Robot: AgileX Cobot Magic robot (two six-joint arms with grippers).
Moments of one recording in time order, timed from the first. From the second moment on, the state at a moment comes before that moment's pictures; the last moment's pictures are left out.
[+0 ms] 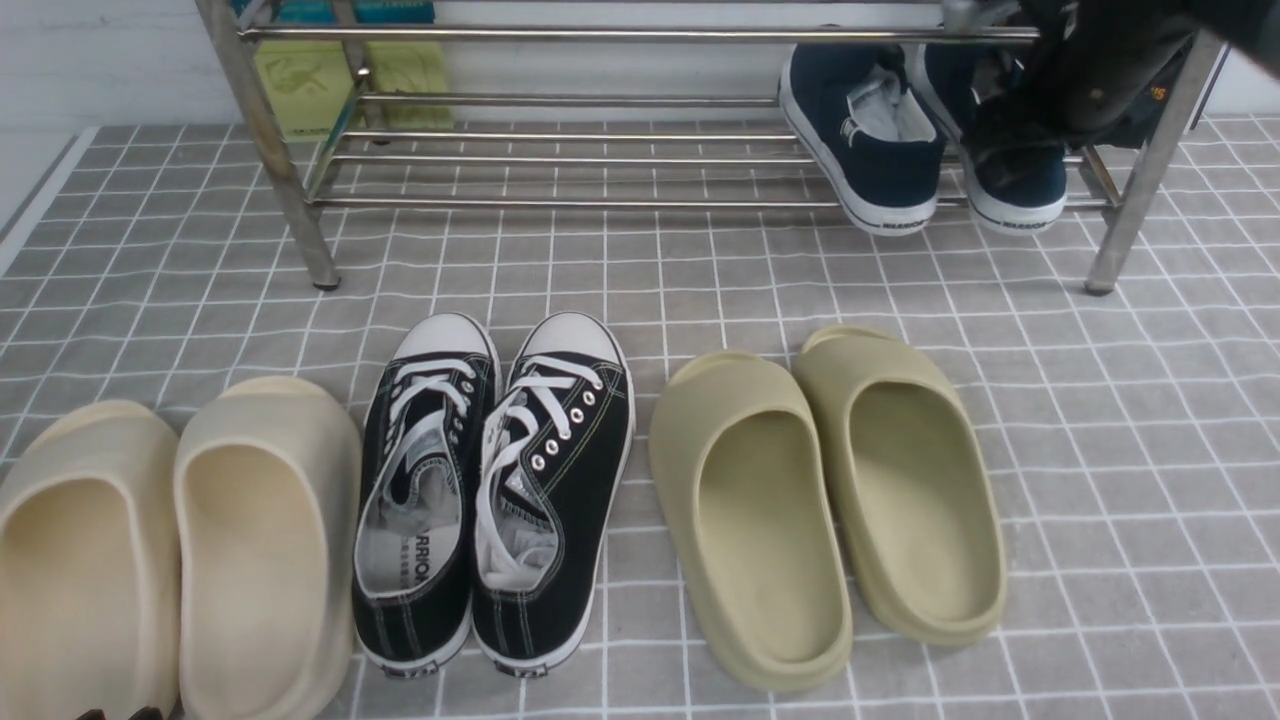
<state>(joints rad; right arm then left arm) 0.16 2.12 -2.11 -0.09 1.02 -0.14 -0.11 -0.01 0.03 -0.04 0.40 -0.14</state>
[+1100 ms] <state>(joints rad) 0.16 0.14 -0.11 0.05 -0.19 -0.02 -0.11 -0.01 0.03 -0.04 0.40 -0.14</state>
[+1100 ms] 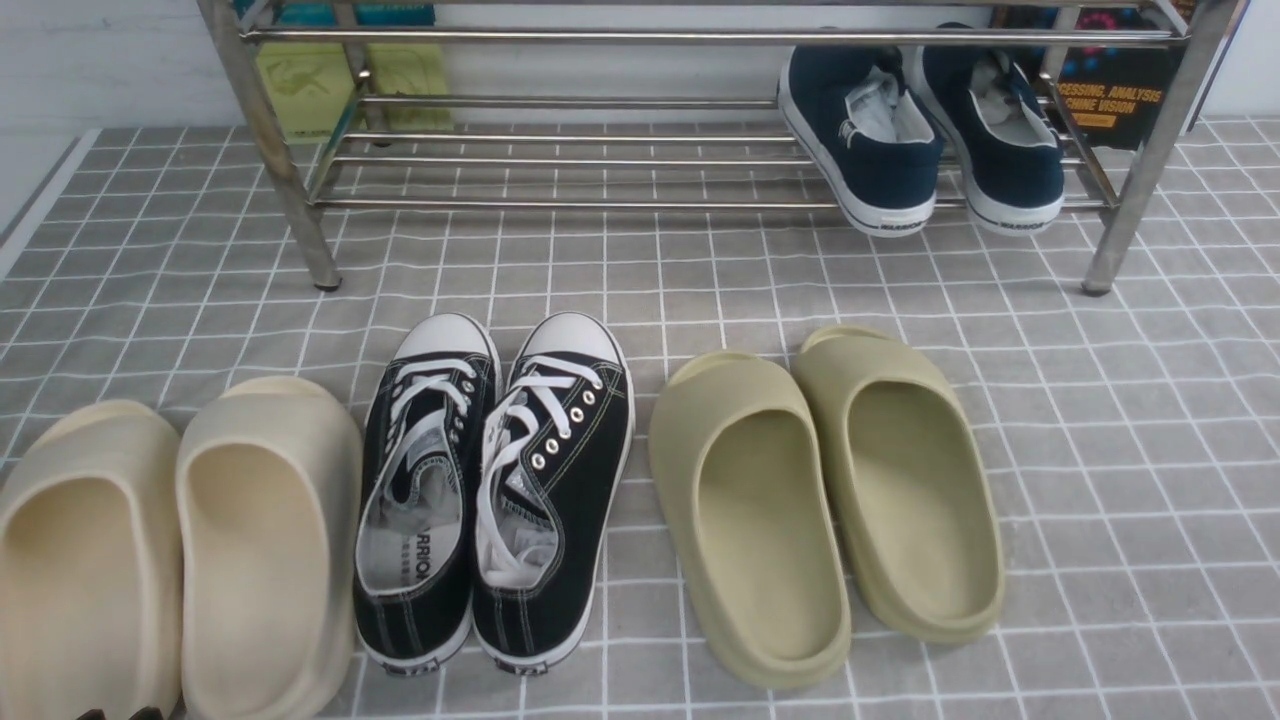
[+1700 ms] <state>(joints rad) 0.14 -0.01 0.03 0.02 -0.03 0.12 -0.11 -0.01 0.03 -0.04 0.40 -0.14</state>
